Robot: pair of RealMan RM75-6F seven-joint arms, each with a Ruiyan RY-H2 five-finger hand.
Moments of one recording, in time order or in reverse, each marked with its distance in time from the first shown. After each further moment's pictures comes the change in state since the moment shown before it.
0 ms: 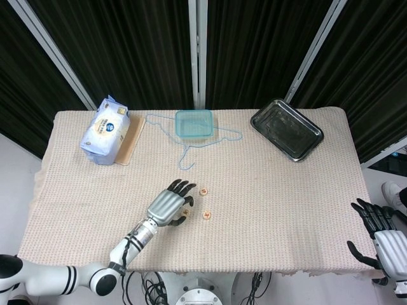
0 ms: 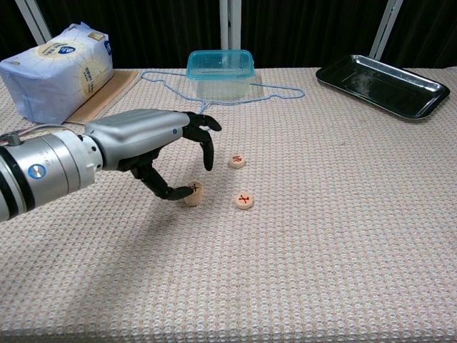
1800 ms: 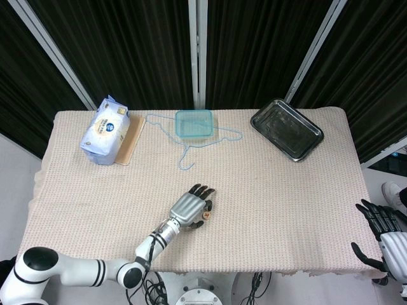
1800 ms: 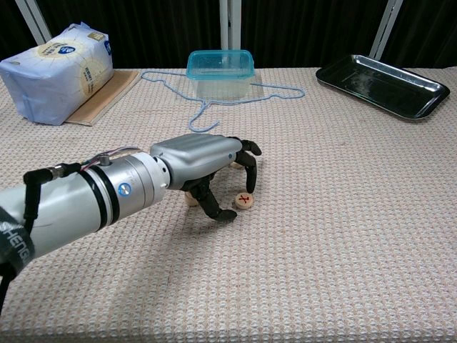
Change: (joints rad) left arm -0.125 -0.196 -0.045 0.176 -0.151 -0.080 0.053; right arm -0.008 0.016 -0.007 0.031 -0.018 0.028 0.063
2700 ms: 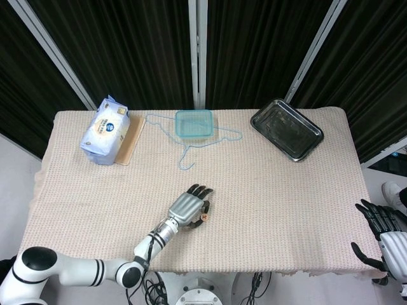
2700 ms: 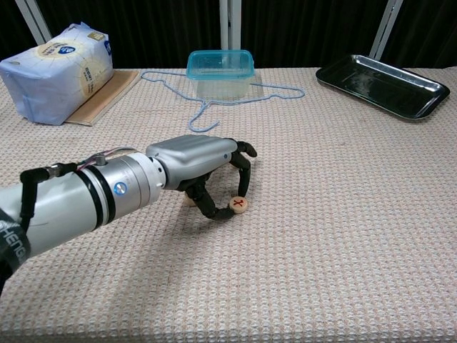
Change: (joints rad) left arm 0.002 0.009 0.008 0.000 -0.011 -0.001 -0.020; right arm 0.003 0.002 -0.001 -0.003 0.003 -0.008 -0.002
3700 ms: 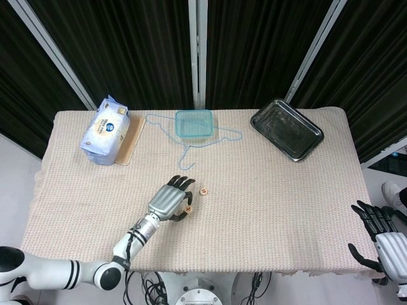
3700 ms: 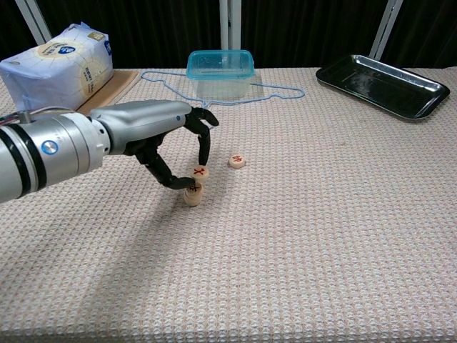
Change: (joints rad) left arm 0.050 0.215 0.008 -0.228 -0.047 0.074 0.026; right arm 0.001 -0.007 -0.005 -0.016 -0.008 -0.011 -0.046
